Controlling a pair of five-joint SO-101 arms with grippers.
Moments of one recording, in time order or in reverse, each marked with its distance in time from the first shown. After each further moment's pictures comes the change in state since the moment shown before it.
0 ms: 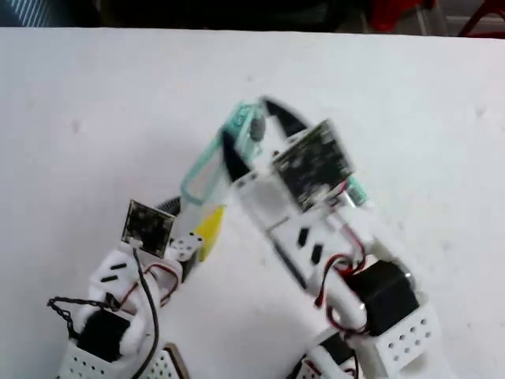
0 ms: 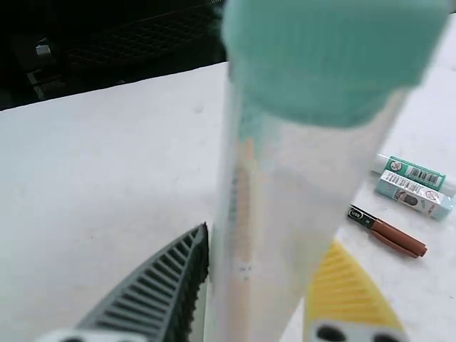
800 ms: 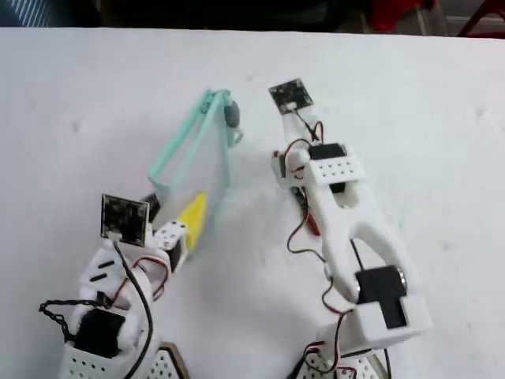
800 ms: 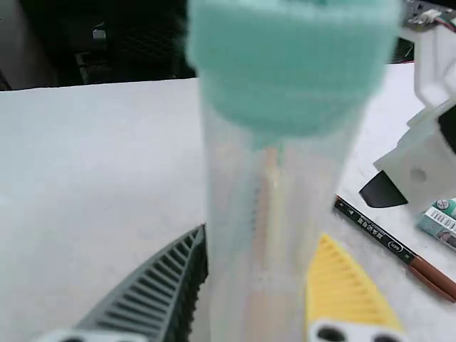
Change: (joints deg) left arm -7.6 0.5 0.1 -1.6 4.3; right arm 17.8 58.2 -0.1 -4.4 1.0
